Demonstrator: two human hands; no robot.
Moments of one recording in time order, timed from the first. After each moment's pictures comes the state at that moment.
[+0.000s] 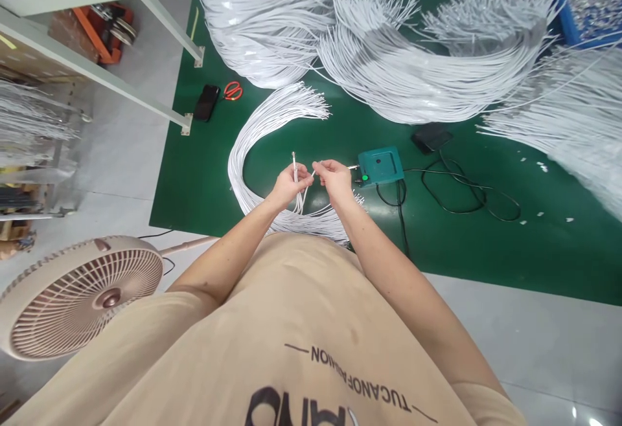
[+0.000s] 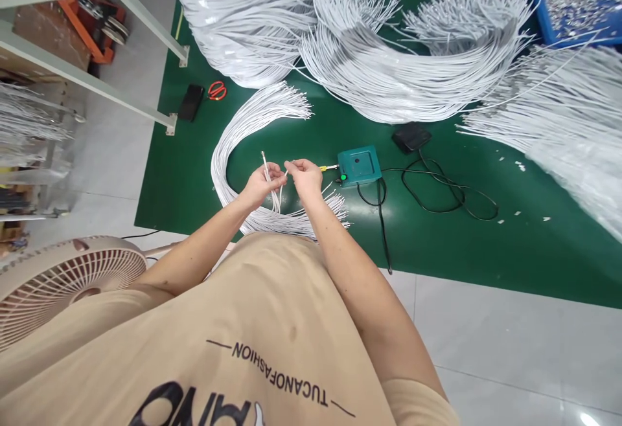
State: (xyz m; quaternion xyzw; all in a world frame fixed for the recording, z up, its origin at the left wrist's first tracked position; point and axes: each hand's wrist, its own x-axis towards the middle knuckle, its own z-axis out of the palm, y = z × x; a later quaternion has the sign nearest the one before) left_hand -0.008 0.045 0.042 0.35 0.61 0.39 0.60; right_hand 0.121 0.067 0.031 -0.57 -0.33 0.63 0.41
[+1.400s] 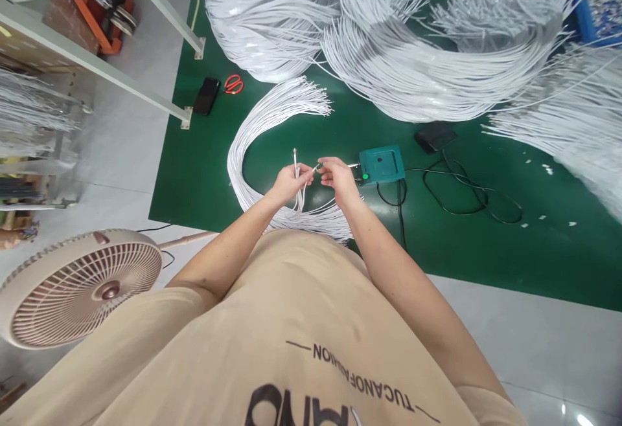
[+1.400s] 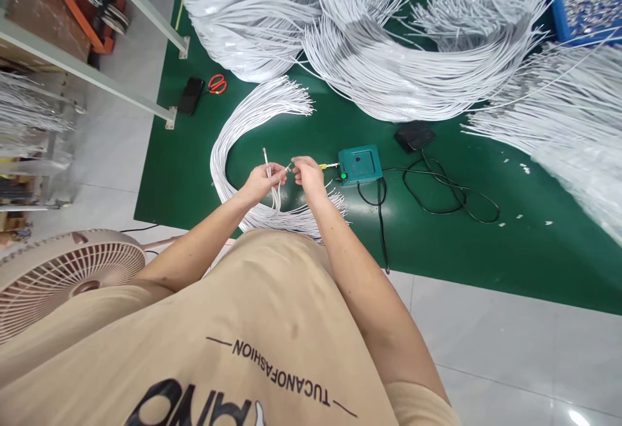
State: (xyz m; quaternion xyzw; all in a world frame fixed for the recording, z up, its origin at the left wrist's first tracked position) left_hand -0.004 0.049 0.036 0.39 0.63 0.36 0.57; right_hand 0.136 0.073 0.045 -0.57 -0.24 0.70 0.35
